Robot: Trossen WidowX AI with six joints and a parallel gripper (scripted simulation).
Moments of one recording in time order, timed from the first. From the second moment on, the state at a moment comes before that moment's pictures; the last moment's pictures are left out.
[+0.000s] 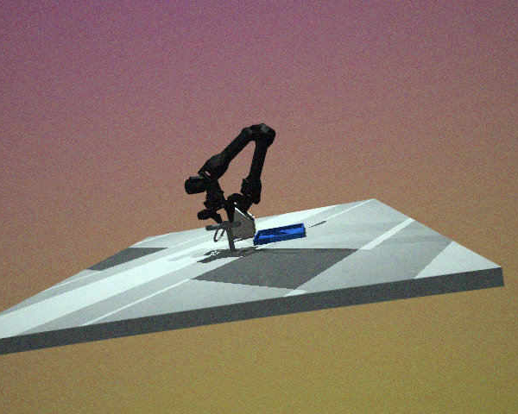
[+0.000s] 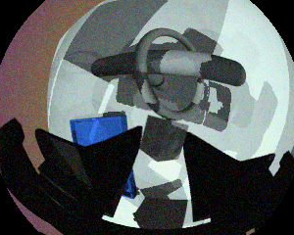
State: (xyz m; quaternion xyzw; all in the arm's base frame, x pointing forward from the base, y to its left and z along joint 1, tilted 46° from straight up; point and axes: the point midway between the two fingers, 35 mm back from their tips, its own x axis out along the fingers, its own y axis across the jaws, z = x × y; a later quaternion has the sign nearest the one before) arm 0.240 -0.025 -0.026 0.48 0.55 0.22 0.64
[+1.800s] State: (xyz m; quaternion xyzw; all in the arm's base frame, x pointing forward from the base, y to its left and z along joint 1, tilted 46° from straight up) arm 0.233 -0.051 -0.036 0.51 0.54 0.24 0.63
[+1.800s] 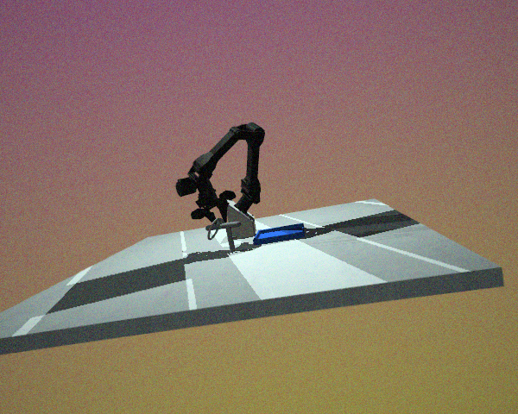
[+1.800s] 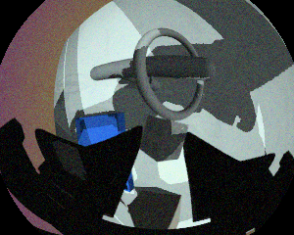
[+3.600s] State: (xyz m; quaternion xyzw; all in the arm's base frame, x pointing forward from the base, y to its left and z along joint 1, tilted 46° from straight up) arm 0.226 -0.074 -0.051 0.50 0.54 0.24 0.63
